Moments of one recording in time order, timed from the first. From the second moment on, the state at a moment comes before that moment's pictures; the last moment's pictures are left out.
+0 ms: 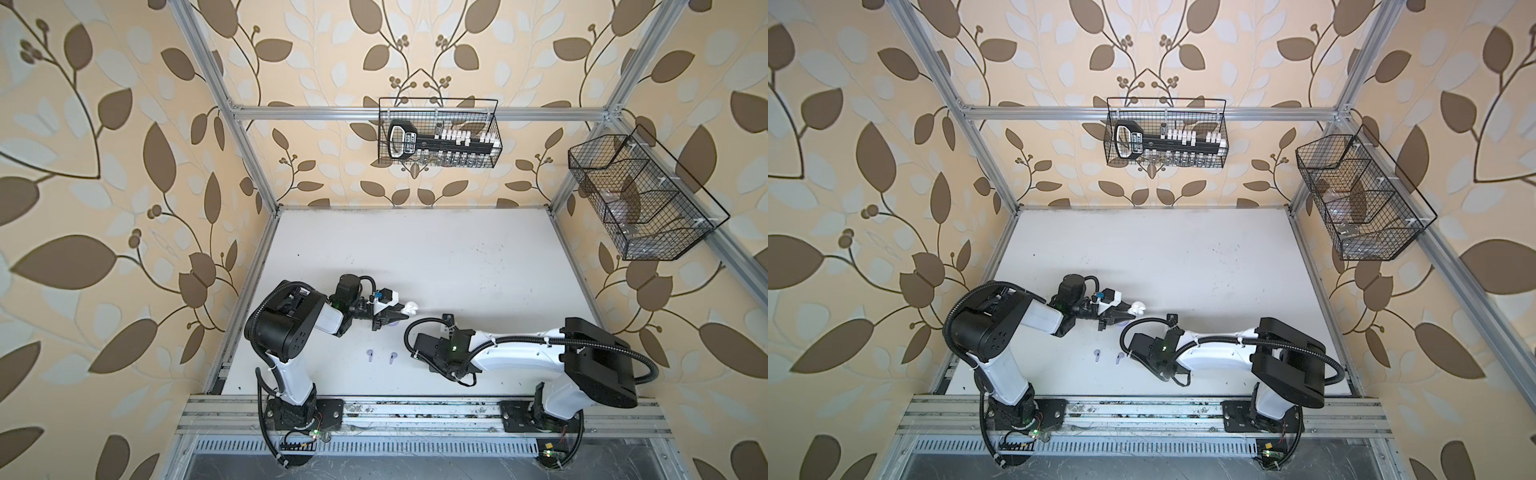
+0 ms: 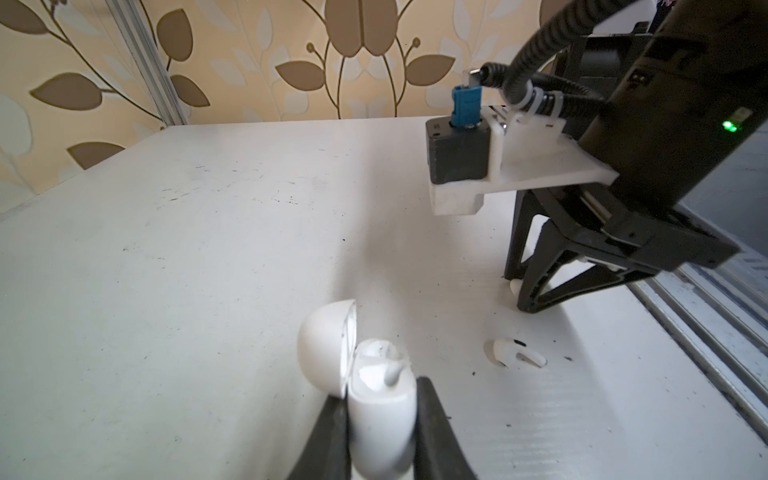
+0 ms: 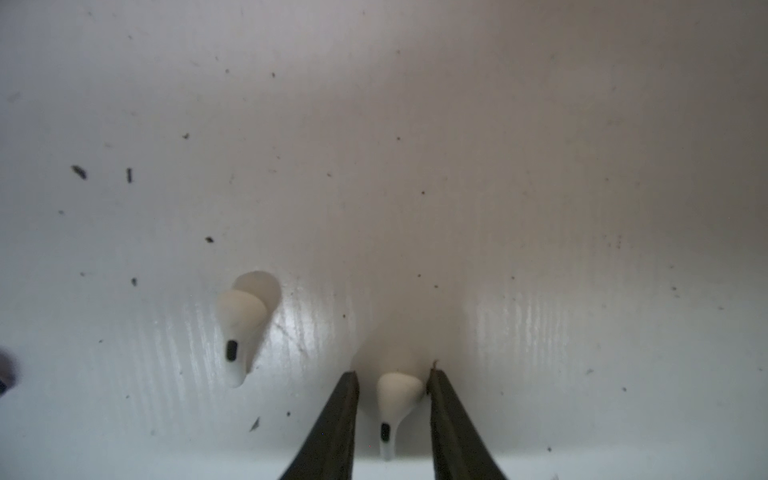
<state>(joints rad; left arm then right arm) -0.35 1.78 0.49 0.81 1.14 0.52 1.18 1.60 0.83 -0.69 0.35 1.25</state>
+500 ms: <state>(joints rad) -0.35 1.78 0.49 0.81 1.14 0.52 1.17 1.59 0.83 -0.69 0.35 1.25</state>
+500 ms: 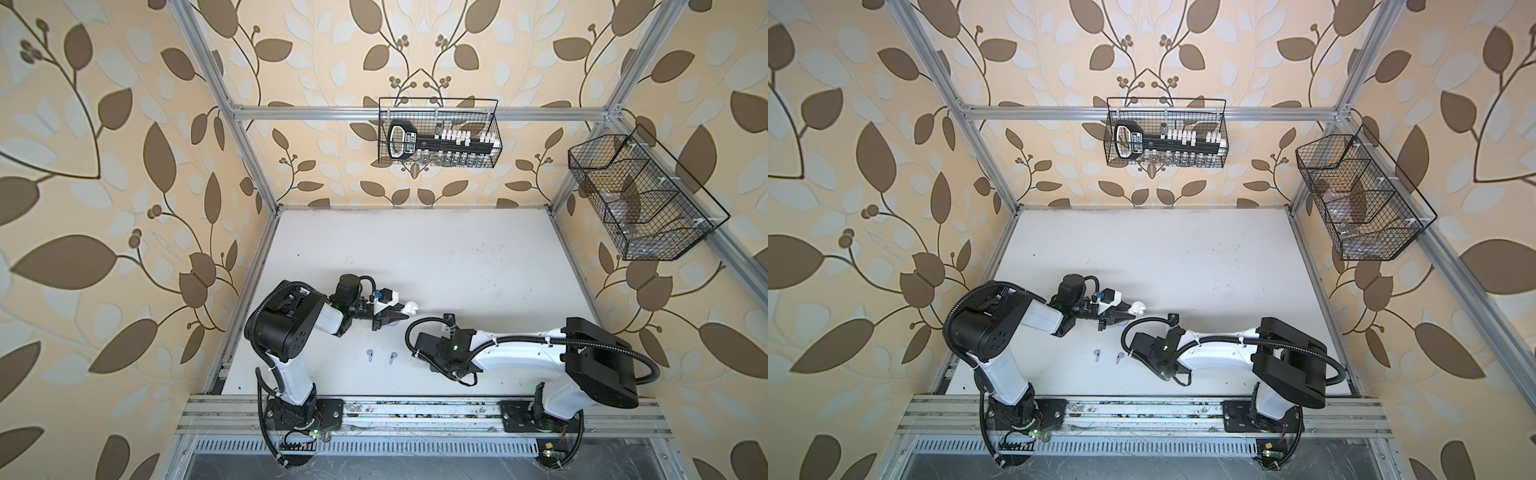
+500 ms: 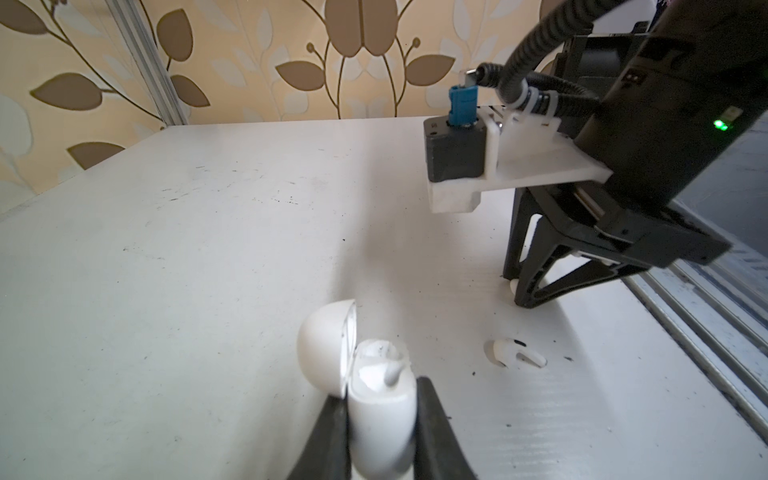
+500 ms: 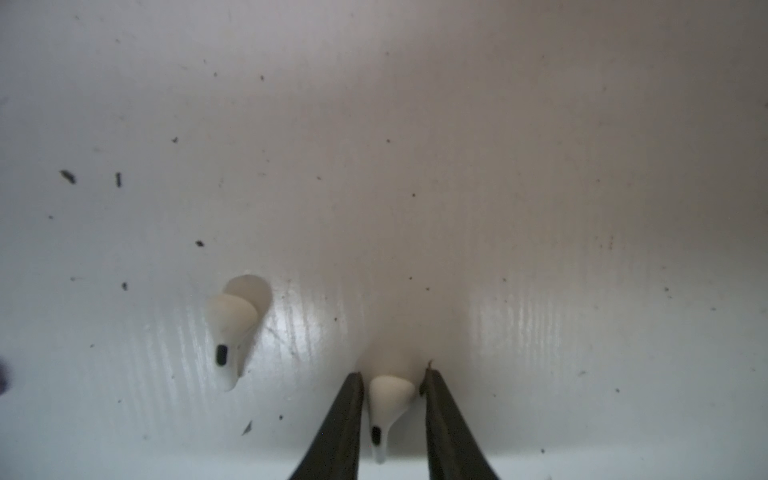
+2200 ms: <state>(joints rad) -0.35 1.78 0.49 0.82 1.14 0.52 1.18 1.63 0.86 -0.67 0.34 1.19</state>
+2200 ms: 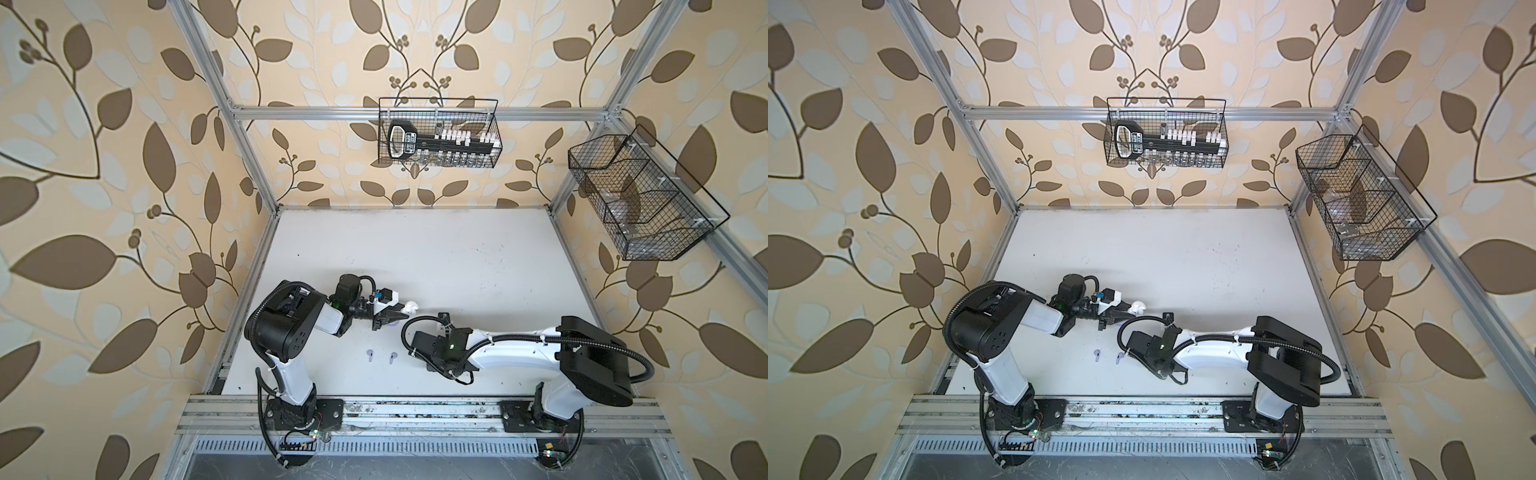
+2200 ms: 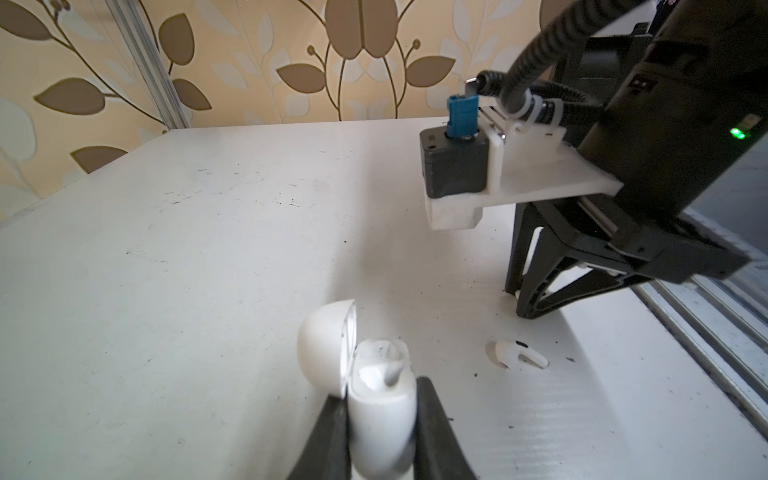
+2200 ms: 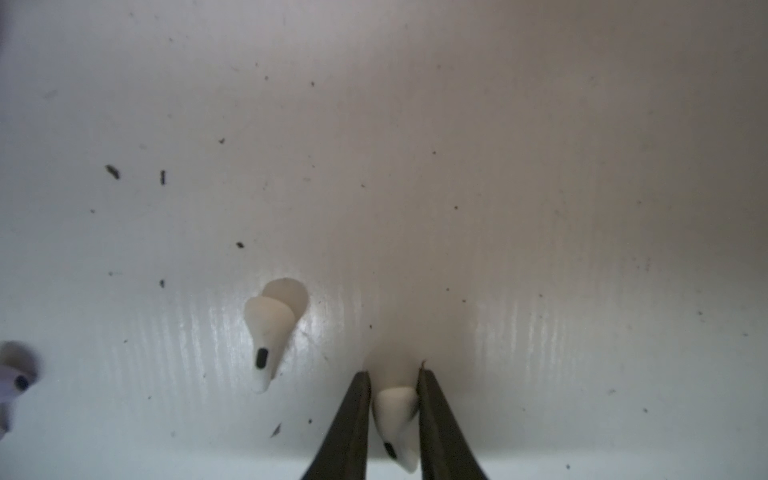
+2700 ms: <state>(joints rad) -0.35 1.78 0.49 0.82 1.14 0.51 1.19 1.63 0.86 -0.68 0.33 1.16</state>
